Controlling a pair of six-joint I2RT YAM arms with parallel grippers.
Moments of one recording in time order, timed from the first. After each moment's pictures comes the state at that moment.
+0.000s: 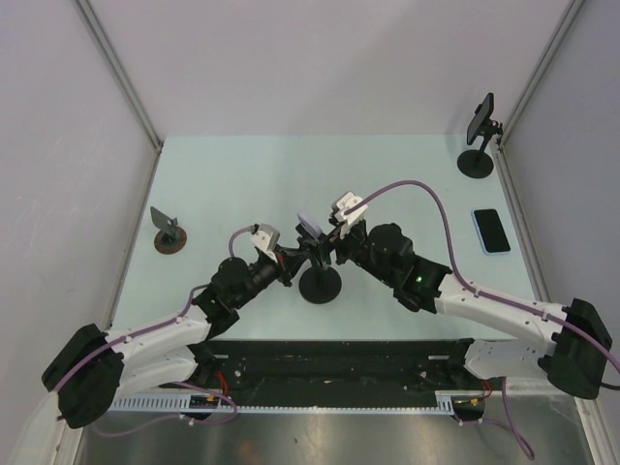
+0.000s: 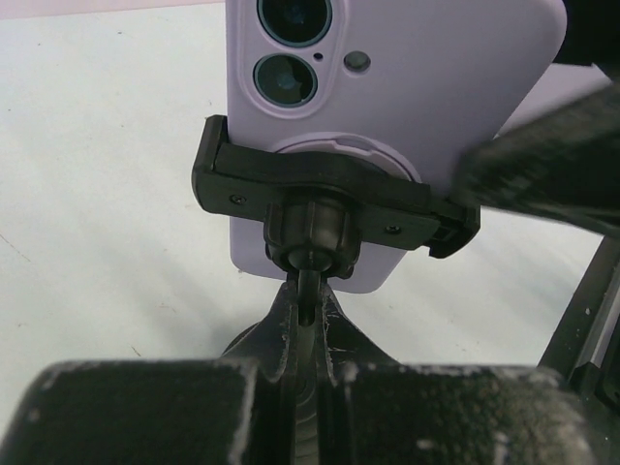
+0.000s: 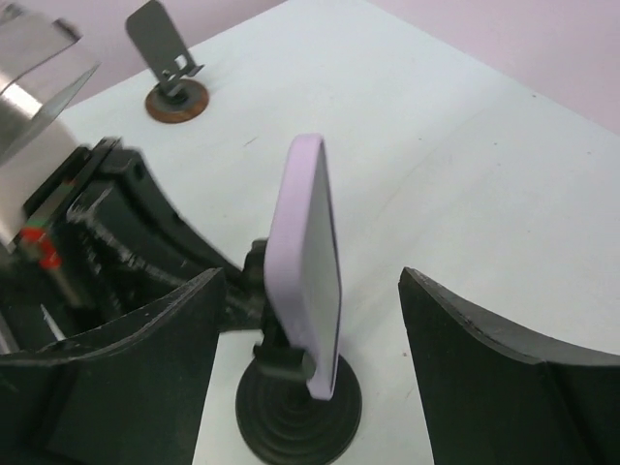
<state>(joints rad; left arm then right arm) -0.76 0.99 0.29 0.66 0.03 -0.30 1.00 1.14 0.82 0.22 0.15 0.02</state>
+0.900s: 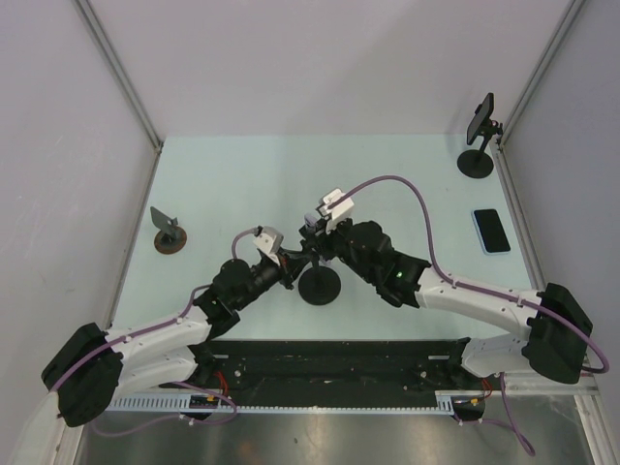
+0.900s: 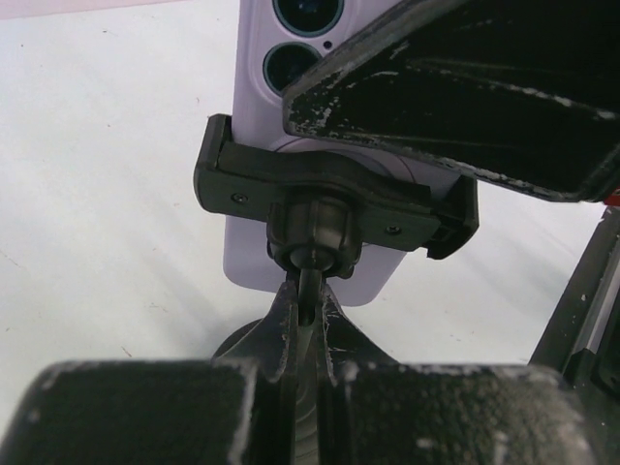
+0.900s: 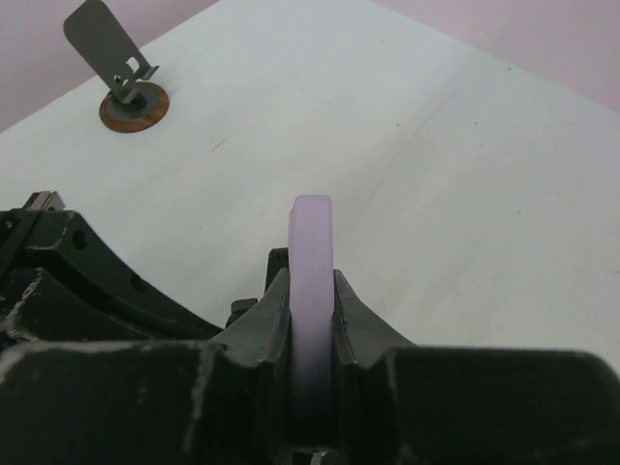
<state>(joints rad) -0.80 0.99 0.29 0.66 0.02 -0.27 1.01 1.31 0.91 0.24 0.30 0.08</state>
